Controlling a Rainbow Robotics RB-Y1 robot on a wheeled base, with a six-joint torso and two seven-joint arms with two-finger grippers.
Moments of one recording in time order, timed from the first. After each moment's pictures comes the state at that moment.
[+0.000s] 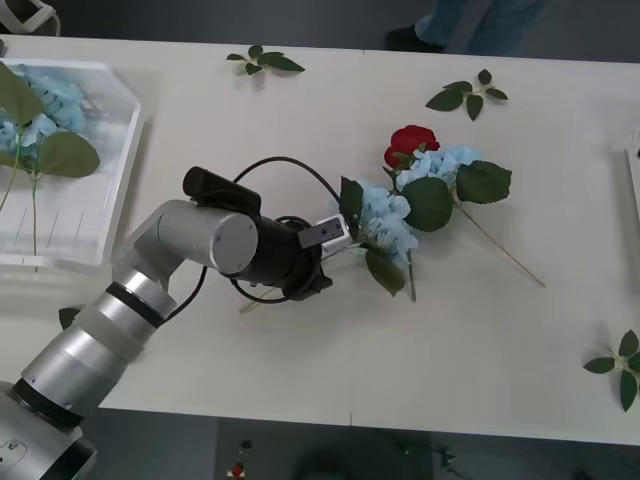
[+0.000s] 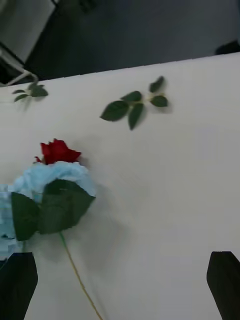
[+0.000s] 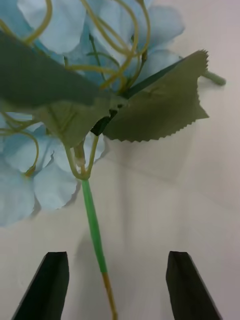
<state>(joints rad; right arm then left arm) -0.39 -1.18 0.18 -1.00 -2.34 1.01 2.56 -0.53 0.28 -0.45 -1.37 0.82 1.05 -2.45</state>
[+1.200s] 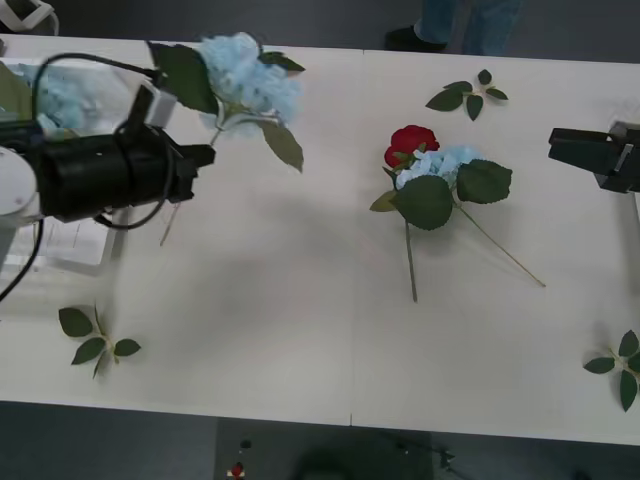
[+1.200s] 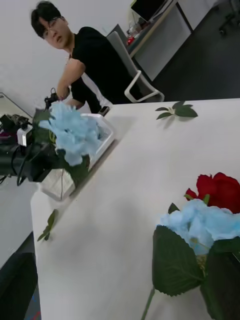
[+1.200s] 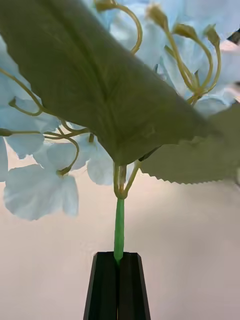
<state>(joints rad) -0.39 -1.01 0.19 -1.20 -2.52 1.16 2.69 -0.36 0.55 0.04 -1.63 1.35 0.95 -2.39</state>
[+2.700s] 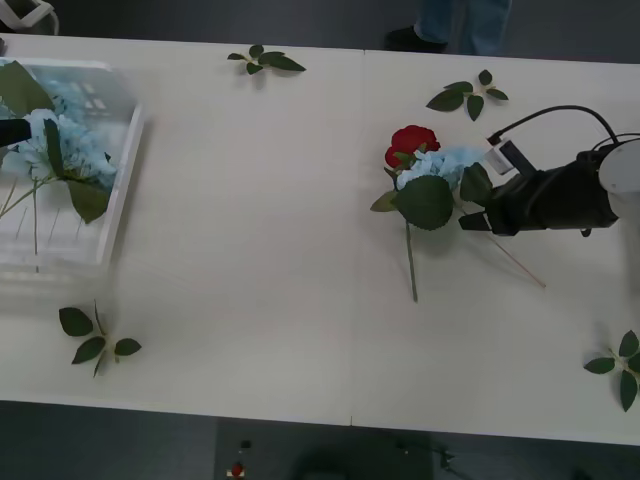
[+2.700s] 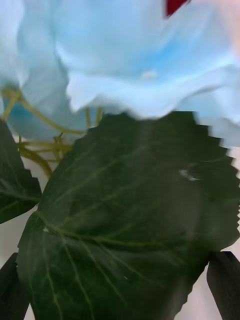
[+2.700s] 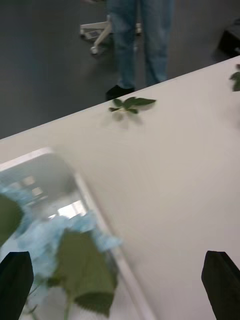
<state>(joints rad) -0.67 -0.82 0.57 -1.00 -1.62 0.80 2.49 -0.23 0.89 0.39 -1.63 1.57 1.11 -2.39</state>
